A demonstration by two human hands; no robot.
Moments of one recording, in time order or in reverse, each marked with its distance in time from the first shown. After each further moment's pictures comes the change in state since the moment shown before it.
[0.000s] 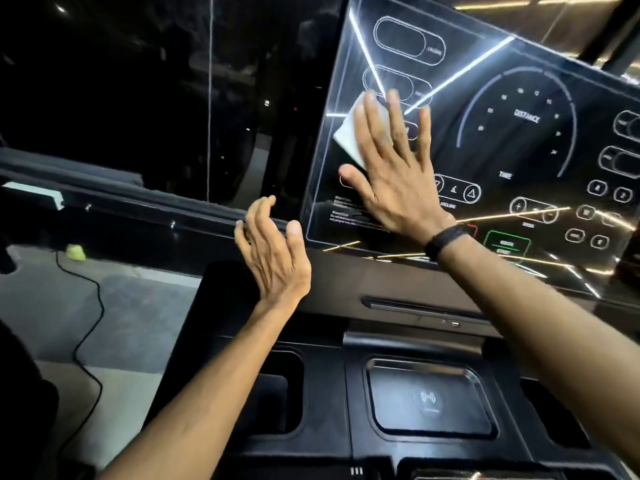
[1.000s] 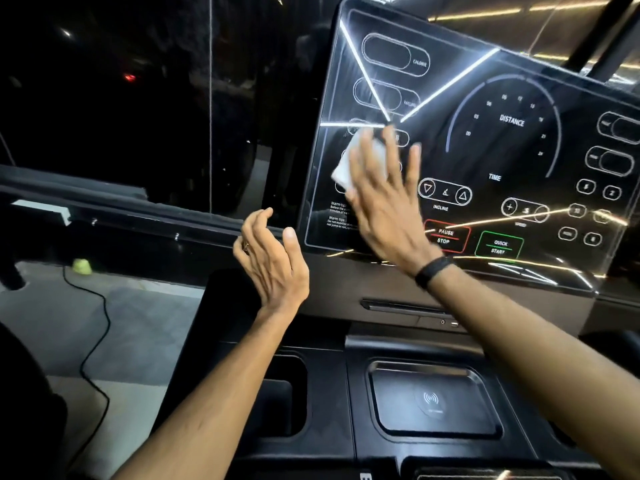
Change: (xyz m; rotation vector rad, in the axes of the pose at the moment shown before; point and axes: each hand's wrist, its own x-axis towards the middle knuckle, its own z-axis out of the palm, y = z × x) left_hand -0.001 -0.003 -0.001 0.039 0.015 -0.031; right_hand -0.029 -0.015 0.014 0.148 0.098 0.036
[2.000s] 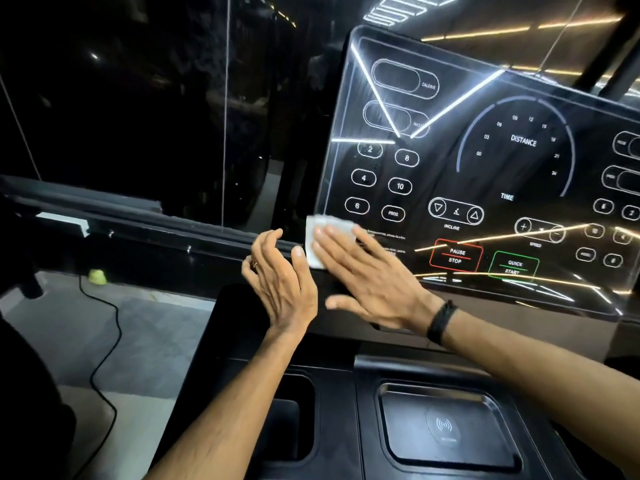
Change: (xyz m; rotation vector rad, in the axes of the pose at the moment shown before) left_hand -0.001 0.001 -0.002 0.008 0.008 -0.011; right_hand -0.043 -0.024 0.011 -0.025 -0.227 -0.504
